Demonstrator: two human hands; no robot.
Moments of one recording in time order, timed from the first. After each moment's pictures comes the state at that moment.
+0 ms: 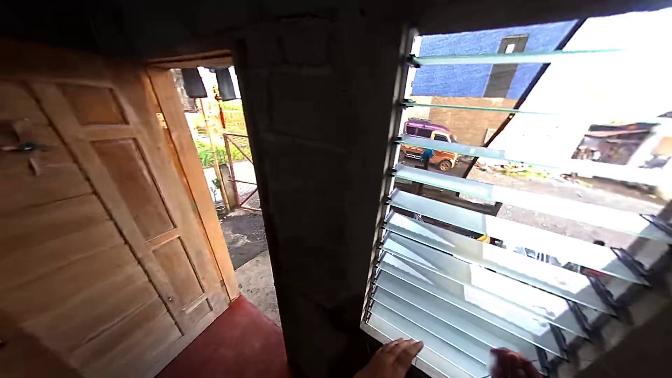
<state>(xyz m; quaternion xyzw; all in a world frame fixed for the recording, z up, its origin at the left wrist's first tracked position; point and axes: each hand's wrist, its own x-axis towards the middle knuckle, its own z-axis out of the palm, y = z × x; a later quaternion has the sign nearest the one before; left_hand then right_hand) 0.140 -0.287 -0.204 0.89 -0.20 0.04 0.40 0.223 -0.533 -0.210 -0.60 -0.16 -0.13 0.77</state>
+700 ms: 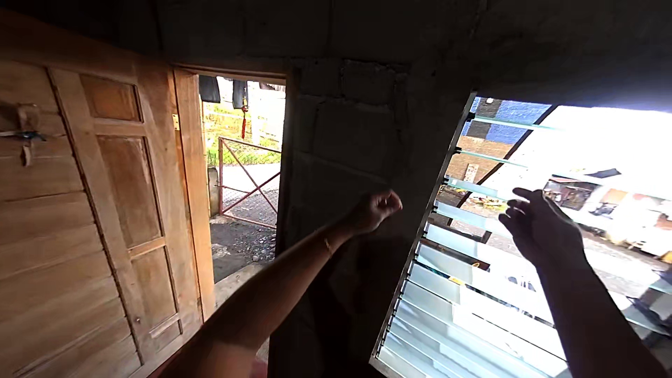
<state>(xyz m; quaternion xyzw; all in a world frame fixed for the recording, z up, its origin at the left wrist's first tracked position) 0.210 -0.050 0.059 0.85 -0.19 0.27 0.41 0.288 -0.353 0.099 -0.56 -0.23 -0.14 0.78</state>
